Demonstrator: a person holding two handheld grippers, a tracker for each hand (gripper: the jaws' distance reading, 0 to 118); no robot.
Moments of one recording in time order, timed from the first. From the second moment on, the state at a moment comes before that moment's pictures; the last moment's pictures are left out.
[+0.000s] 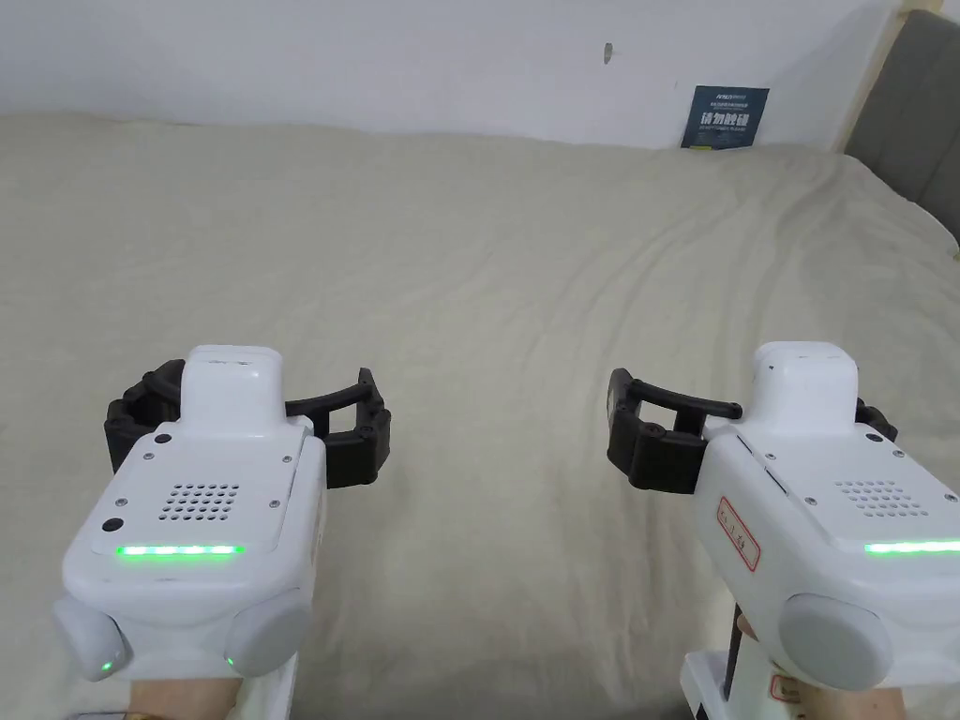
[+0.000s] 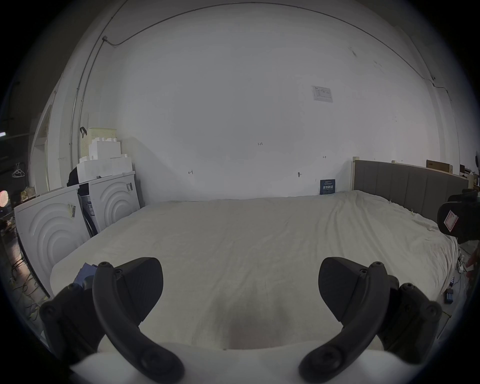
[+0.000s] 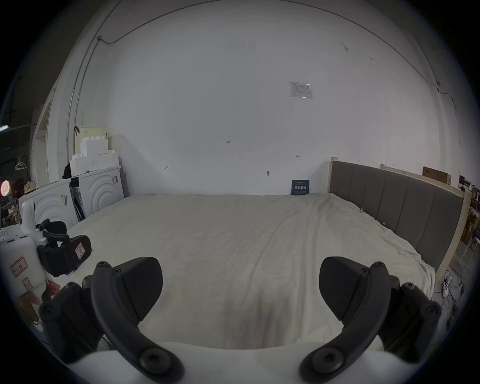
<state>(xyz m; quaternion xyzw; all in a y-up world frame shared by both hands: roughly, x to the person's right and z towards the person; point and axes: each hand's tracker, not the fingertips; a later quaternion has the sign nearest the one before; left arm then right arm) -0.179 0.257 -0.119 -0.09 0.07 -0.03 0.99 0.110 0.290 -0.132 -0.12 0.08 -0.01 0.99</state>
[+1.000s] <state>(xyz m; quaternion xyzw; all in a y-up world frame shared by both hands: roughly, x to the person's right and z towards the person) -0.174 0.258 -0.116 -0.09 0.06 -0.04 0.99 0.105 0.288 -0.131 -0.12 0.08 0.00 0.99</state>
